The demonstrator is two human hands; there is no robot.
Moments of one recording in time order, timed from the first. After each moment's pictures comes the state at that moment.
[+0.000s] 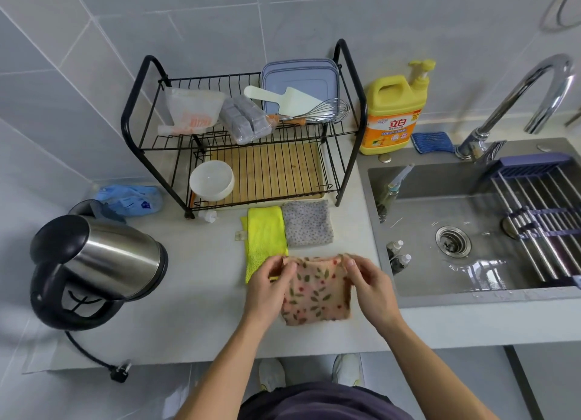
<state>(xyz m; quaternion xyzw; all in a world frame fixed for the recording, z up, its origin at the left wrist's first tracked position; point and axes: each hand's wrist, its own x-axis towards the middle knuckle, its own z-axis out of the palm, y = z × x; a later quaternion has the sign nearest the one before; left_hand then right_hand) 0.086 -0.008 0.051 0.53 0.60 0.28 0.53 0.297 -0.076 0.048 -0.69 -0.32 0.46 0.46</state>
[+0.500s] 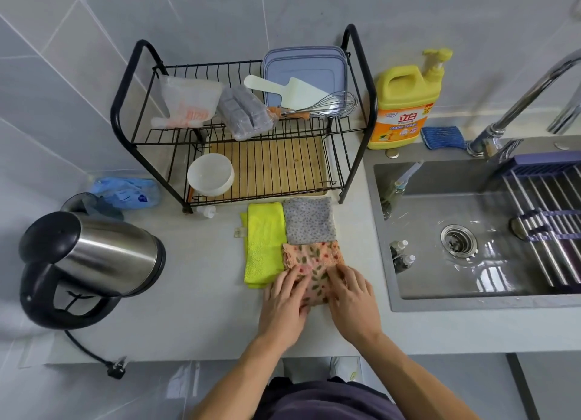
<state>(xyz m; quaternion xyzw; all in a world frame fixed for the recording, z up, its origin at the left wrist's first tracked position) 0.092 -0.038 -0.027 0.83 0.51 0.00 0.22 0.279 -0.084 -0.031 -0.74 -0.64 0.15 0.13</state>
